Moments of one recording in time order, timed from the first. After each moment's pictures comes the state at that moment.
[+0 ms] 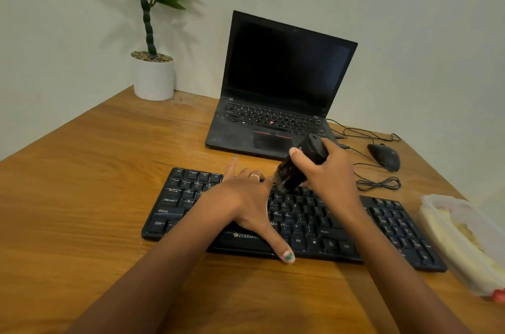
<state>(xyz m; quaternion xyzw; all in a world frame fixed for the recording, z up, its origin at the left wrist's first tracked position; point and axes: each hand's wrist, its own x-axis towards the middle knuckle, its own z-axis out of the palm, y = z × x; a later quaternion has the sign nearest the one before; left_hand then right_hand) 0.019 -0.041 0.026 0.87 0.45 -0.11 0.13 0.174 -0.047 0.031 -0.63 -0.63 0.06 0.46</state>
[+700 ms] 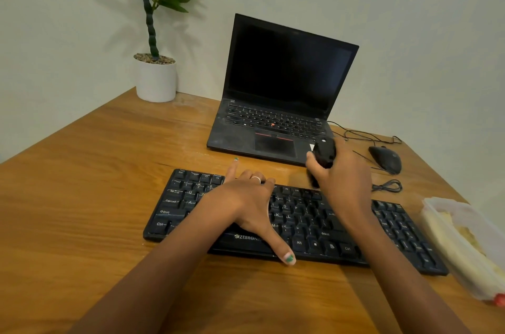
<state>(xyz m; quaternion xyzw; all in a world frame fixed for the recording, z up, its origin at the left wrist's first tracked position) 0.019 -0.044 0.028 0.87 0.46 -0.11 0.13 0.185 -0.048 0.033 -0.69 -0.61 -0.08 0.38</state>
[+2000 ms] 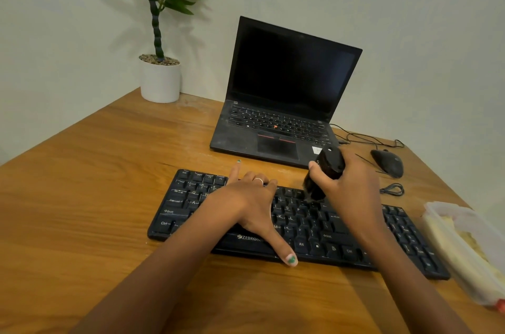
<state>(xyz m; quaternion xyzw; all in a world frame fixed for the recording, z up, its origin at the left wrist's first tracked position) 0.018 -0.042 0.027 0.87 0.46 -0.11 0.14 0.185 -0.068 0.038 -0.67 -0.63 -0.02 0.39</state>
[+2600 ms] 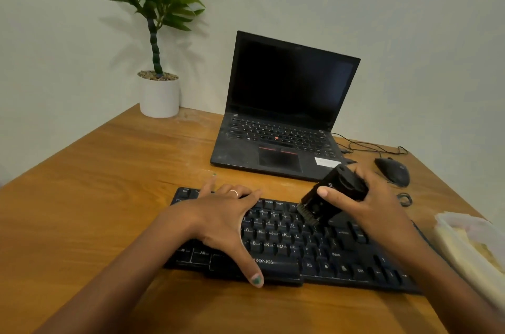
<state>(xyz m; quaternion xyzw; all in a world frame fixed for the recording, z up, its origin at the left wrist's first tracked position) -0.033 -0.031 0.022 0.88 0.43 -0.08 0.18 0.207 -0.082 0.050 -0.60 -0.66 0.18 0.41</state>
